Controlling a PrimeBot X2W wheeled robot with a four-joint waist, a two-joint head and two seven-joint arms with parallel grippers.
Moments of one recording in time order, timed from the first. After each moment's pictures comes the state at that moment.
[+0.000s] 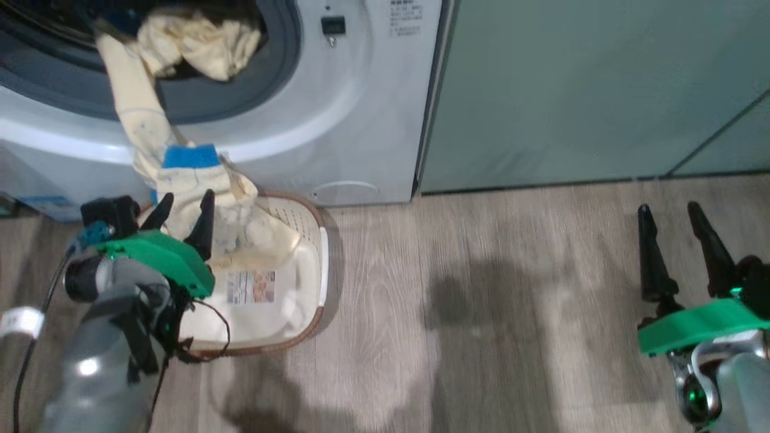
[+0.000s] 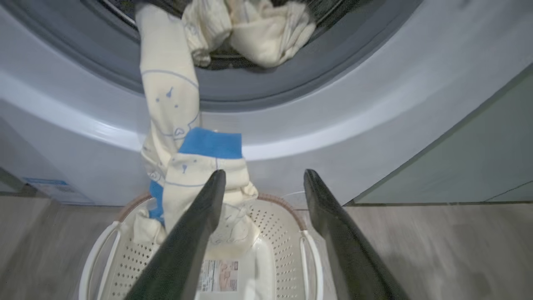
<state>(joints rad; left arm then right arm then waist) -0.61 0.24 -0.16 0.94 -0.51 -0.13 -0.25 -0.23 -0.08 0.05 0.25 0.20 0.13 -0.25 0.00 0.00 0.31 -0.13</state>
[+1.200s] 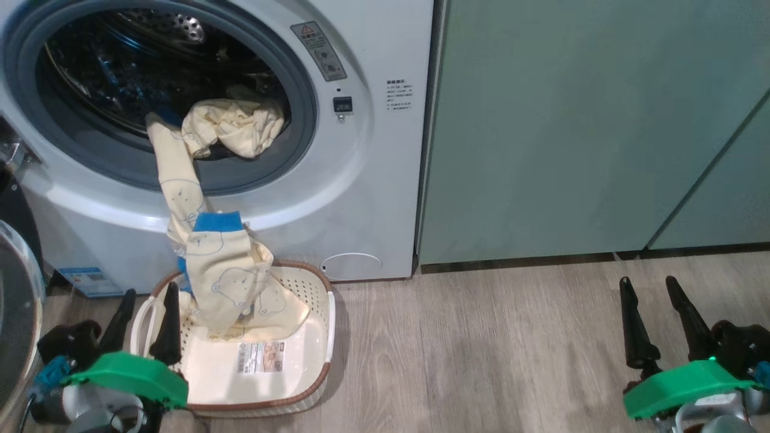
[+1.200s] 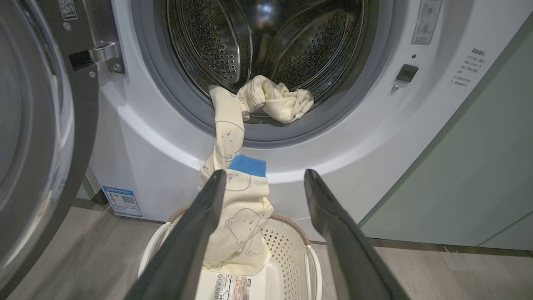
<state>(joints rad) -0.06 0.17 0.17 0.38 -0.36 -0.13 -0.25 -0.07 -0.06 0.06 0.28 0.22 0.13 -0.25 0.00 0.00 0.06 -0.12</state>
